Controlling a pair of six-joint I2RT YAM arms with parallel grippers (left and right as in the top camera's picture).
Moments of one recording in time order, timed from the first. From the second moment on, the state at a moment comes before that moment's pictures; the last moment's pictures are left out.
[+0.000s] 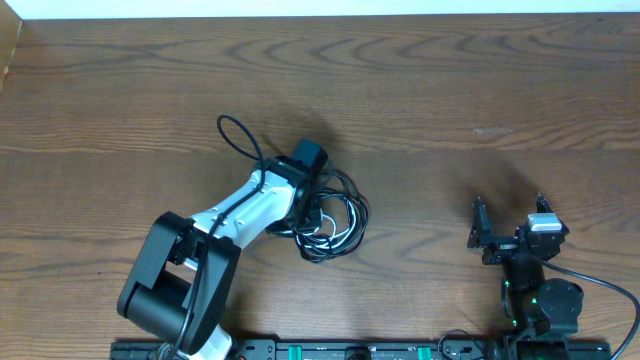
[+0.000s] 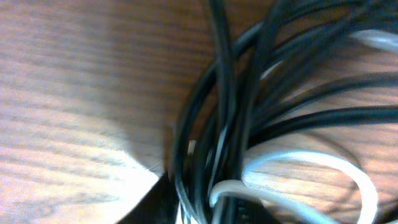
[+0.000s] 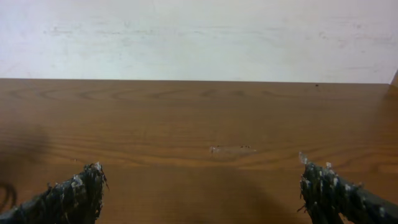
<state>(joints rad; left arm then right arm) -0.50 1.76 0.97 -0.77 0.05 -0.60 -0.01 0.01 0.01 -0.07 -0.05 0.01</state>
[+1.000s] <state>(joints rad) -0.43 1.47 0.98 -0.81 0.07 -0.66 -0.01 0.01 0.01 -0.07 -0.05 0.01</state>
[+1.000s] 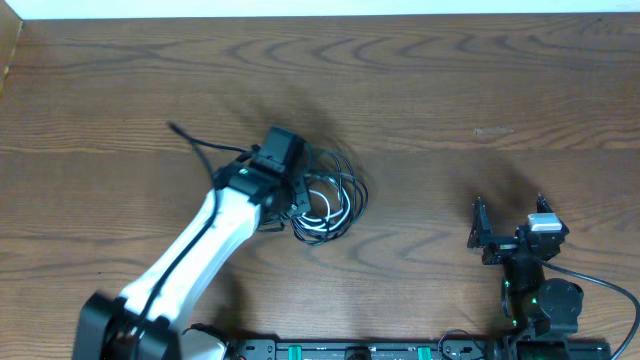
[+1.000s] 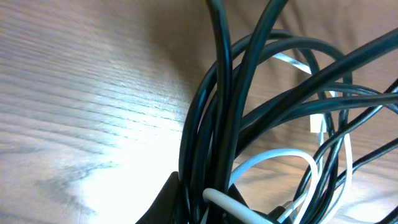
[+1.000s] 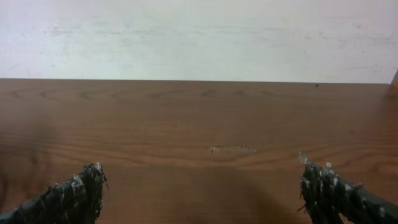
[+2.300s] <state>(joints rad) -0.26 1.28 0.98 -0.82 0.17 -1.00 -0.01 0.18 0.35 -0.46 -0.23 0.10</state>
